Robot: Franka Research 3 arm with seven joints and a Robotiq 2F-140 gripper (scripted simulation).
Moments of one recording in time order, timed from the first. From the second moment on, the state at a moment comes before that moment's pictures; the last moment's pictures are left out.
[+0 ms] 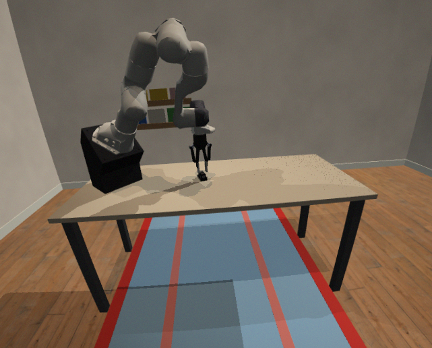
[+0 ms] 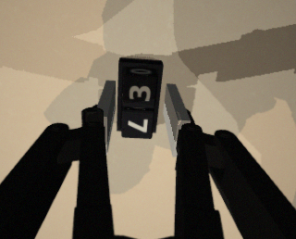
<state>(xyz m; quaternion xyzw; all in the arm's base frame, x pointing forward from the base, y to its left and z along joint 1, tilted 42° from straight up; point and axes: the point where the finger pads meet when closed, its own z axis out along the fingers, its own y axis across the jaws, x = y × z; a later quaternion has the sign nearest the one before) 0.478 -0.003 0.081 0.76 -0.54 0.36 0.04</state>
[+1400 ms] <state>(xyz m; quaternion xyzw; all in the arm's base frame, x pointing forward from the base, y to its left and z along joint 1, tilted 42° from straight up) 0.486 -0.012 0.069 0.76 -0.53 0.36 0.05</state>
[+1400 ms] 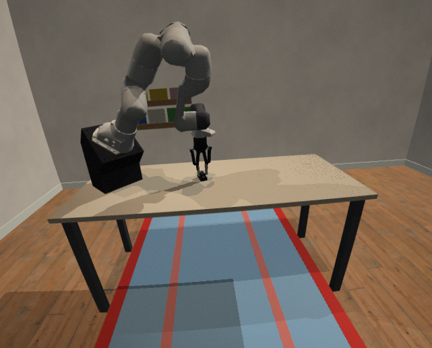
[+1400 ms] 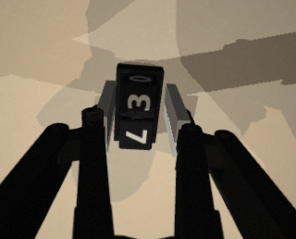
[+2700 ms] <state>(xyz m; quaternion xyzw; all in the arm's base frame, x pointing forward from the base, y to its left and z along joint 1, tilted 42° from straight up) 0.492 -0.016 0.060 0.76 -0.54 0.36 0.04</state>
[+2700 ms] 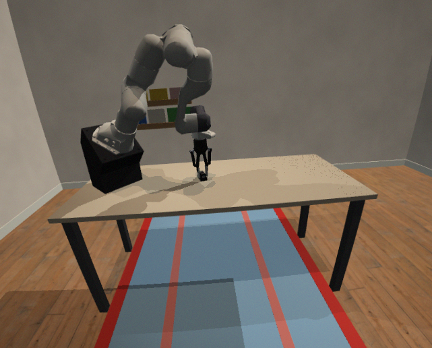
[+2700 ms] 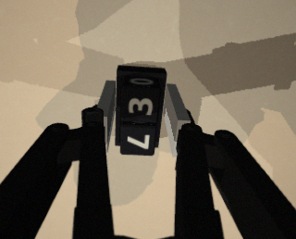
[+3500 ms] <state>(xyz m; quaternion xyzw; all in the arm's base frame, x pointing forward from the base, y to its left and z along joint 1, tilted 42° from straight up) 0.492 -0.016 0.060 0.76 -0.54 0.36 0.04</state>
